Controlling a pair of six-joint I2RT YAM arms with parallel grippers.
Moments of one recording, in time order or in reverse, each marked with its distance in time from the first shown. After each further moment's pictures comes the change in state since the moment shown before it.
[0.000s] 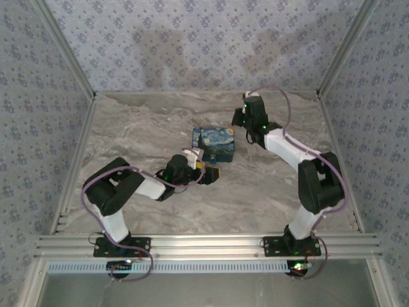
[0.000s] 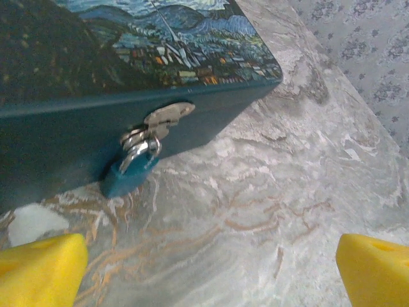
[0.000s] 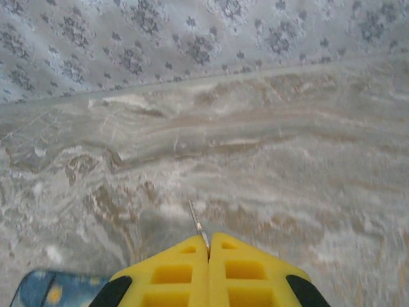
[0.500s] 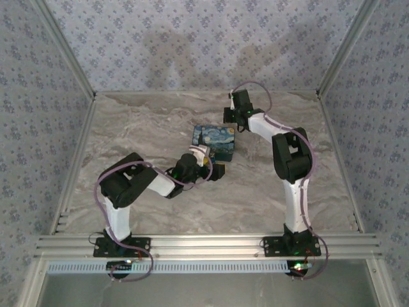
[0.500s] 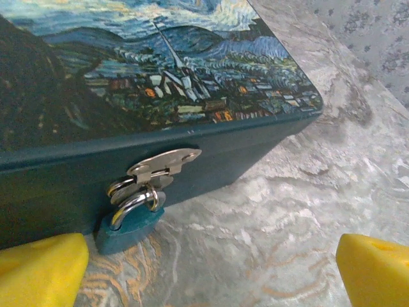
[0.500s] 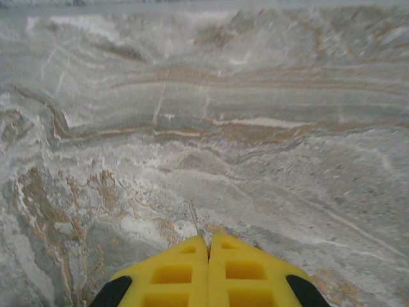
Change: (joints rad) left arm -0.038 0.131 0.107 0.037 -0.156 0.057; right arm -0.025 0.427 0.366 -0.151 -0.115 -0.107
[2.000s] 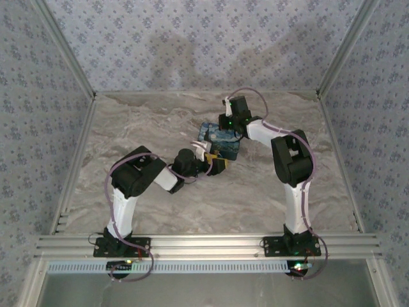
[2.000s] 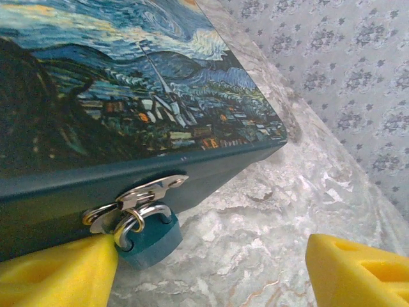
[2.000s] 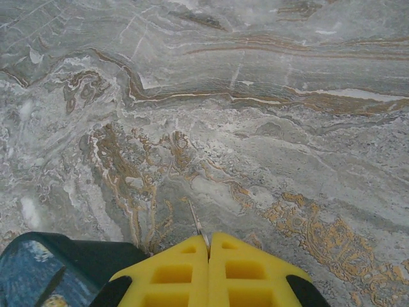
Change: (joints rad) left arm 0.072 0.155 0.080 0.224 0.287 -0.104; right arm 0.040 -0.065 -0.151 0.129 -0.130 -0.007
